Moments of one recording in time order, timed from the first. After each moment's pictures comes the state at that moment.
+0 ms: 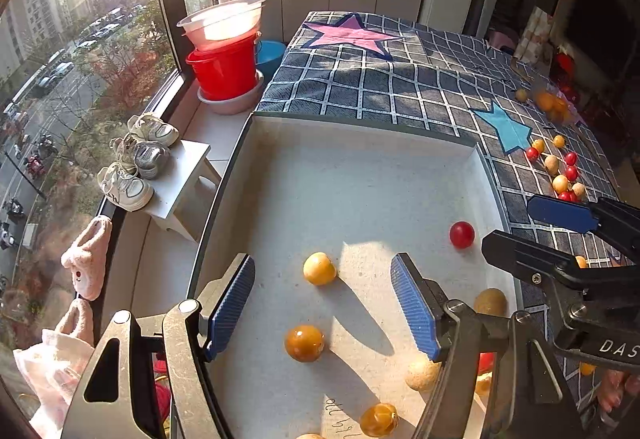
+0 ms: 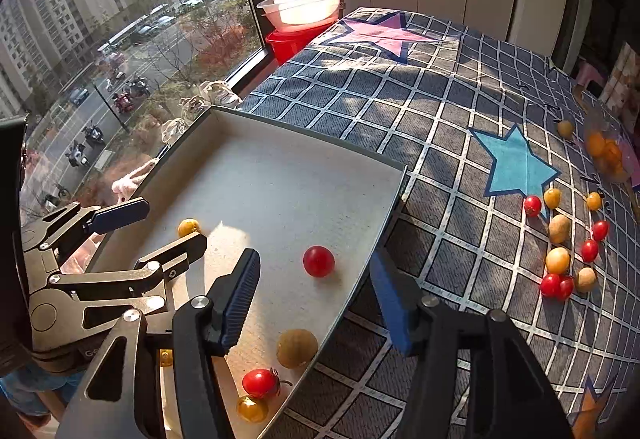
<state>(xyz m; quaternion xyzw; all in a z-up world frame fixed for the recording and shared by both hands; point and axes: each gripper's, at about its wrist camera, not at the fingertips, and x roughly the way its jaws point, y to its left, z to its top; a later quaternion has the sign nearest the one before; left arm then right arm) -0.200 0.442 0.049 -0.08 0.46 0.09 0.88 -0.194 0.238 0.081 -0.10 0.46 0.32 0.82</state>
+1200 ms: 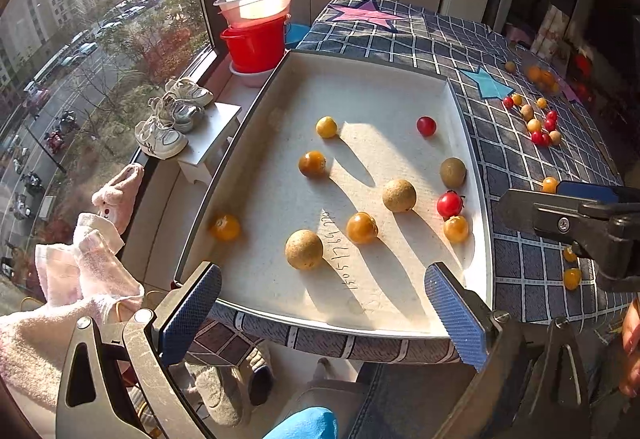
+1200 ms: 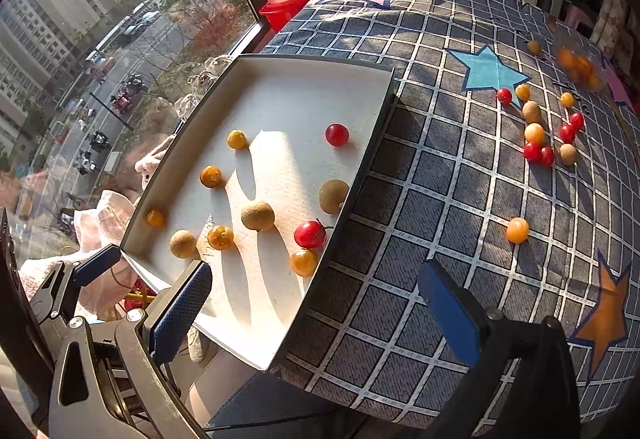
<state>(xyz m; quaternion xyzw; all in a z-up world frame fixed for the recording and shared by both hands) -0.315 0.399 0.062 -0.09 0.49 0.14 0.86 -0.264 0.199 0.093 -0.07 0.54 0.30 0.78</state>
